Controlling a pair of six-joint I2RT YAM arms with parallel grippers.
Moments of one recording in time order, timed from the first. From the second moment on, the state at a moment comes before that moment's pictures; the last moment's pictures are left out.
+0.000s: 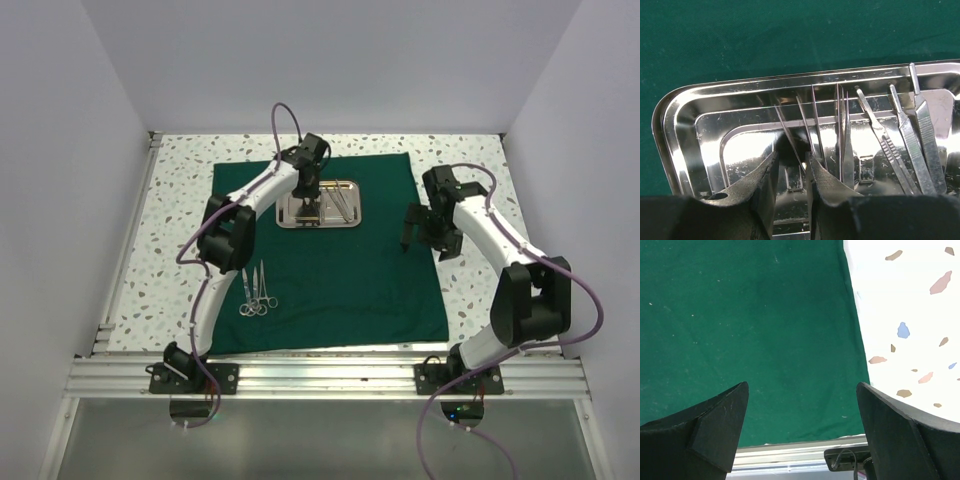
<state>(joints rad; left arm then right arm) -0.49 2.44 2.13 -0.72 -0.20 -0.41 0.20 1.56 1.22 -0.98 0.07 0.46</state>
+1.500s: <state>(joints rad) -0.60 1.85 1.37 -0.67 -0.19 -0.59 0.20 1.61 1.22 -0.91 0.00 0.45</state>
